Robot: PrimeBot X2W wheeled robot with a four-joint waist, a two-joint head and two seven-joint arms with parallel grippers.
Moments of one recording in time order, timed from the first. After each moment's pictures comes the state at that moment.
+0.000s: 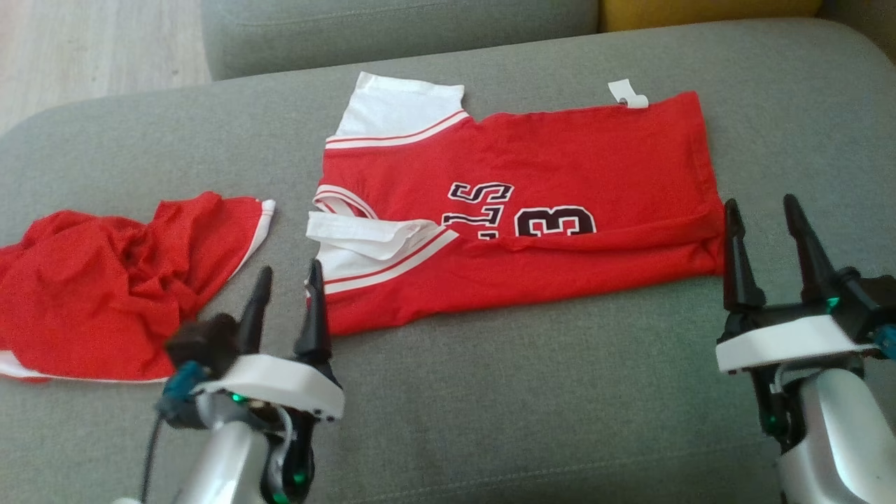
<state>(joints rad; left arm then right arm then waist) -0.15 0.06 -0.29 0.27 -0.44 0.10 -0.26 -0.20 -0.13 0.00 0.29 0.17 0.13 -0.25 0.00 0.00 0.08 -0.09</state>
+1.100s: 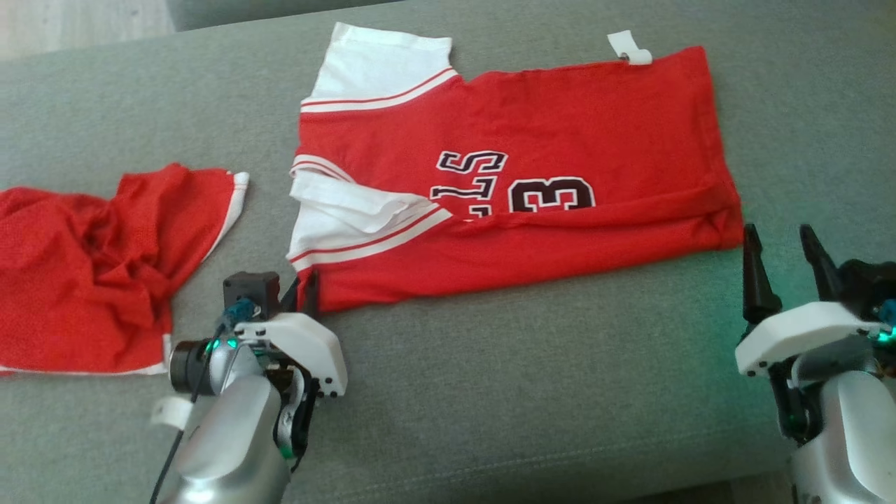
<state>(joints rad) -0.40 0.07 -0.39 0.72 -0.35 0.13 -0.11 -0.22 -0.10 -0.12 0.34 0.10 0.13 -0.04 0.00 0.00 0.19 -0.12</state>
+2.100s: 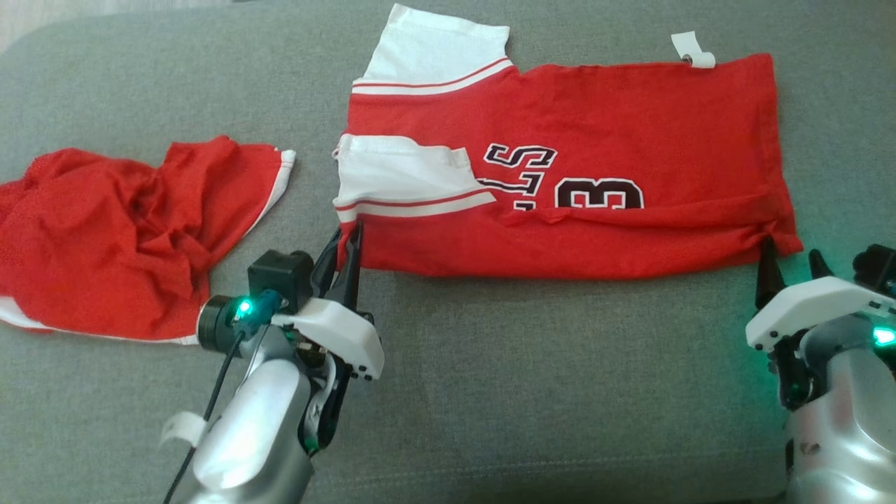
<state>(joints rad) -0.36 0.08 -0.48 0.43 -0.32 0.12 -0.19 -0.42 -0.05 -0.36 0.69 0.09 0.13 0.06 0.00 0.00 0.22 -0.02</state>
